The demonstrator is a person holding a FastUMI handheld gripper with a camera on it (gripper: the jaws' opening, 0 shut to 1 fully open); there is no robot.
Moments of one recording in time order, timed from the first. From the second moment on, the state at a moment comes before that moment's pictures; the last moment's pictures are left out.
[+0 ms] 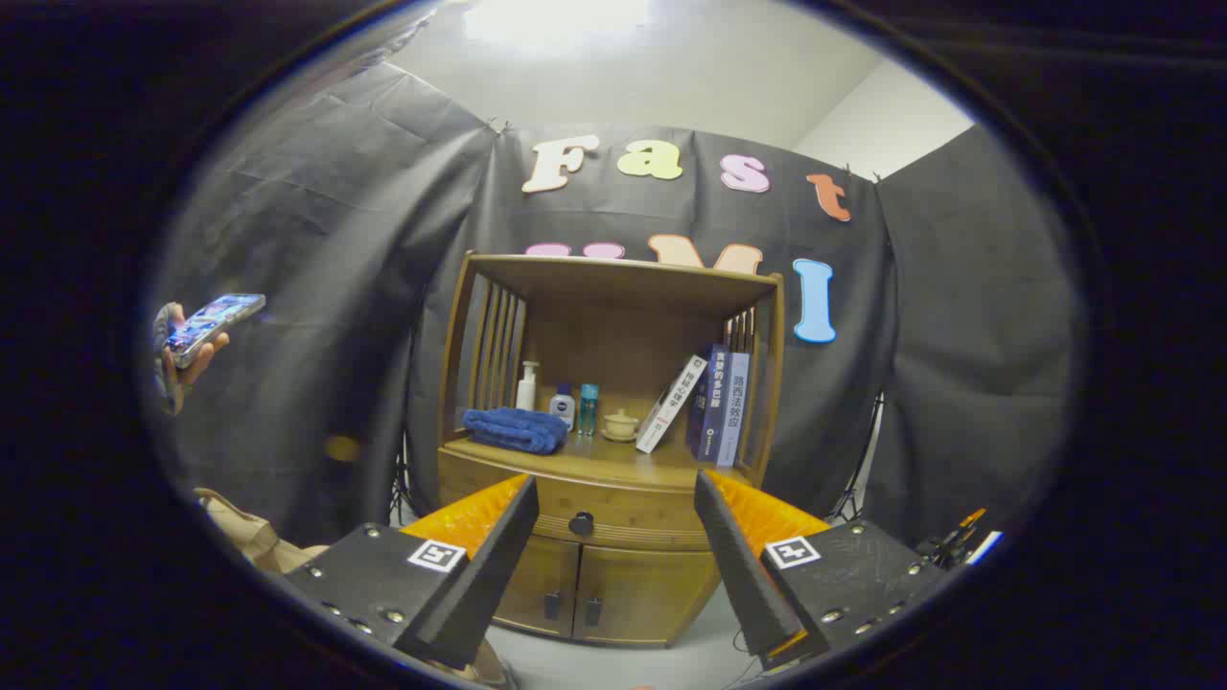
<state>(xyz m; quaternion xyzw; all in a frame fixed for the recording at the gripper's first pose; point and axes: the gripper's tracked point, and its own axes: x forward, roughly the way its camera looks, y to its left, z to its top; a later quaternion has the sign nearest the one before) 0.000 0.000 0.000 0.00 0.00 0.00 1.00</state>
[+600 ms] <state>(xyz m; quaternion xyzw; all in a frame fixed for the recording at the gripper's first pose) 0.002 -0.002 -0.004 0.01 0.00 0.00 1.00</state>
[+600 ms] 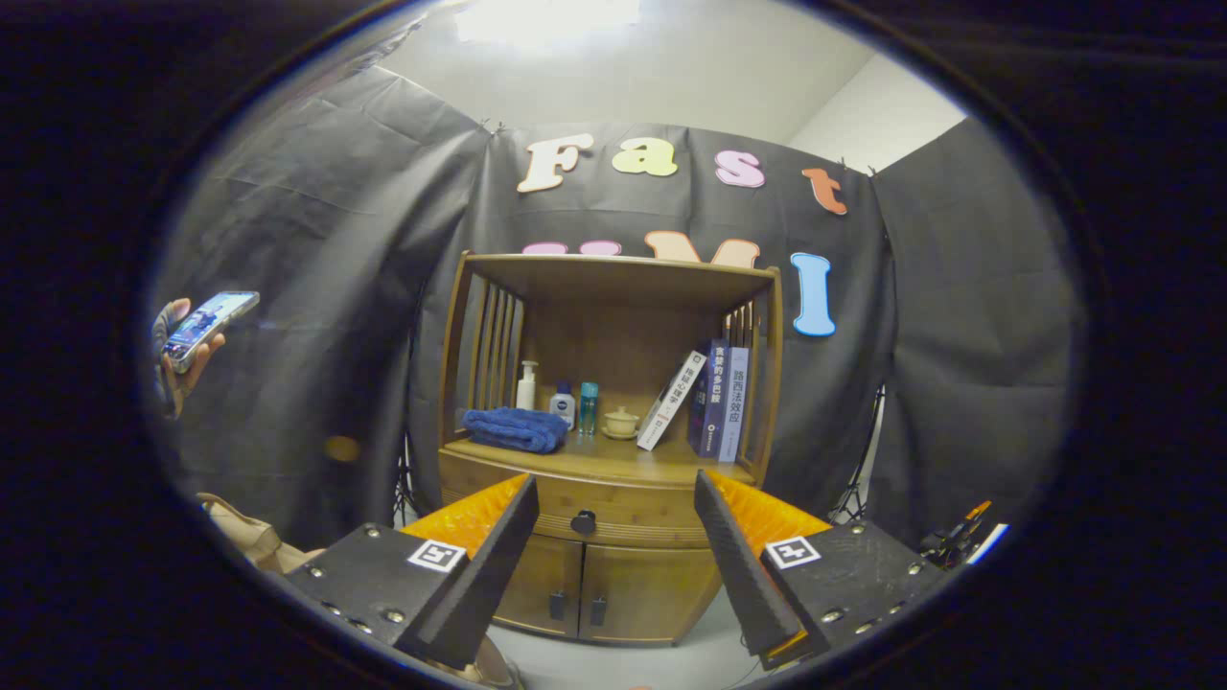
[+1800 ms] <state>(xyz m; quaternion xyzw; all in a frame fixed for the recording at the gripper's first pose) 0.102 0.033 -0.061 -0.03 0.01 0.01 1.00</state>
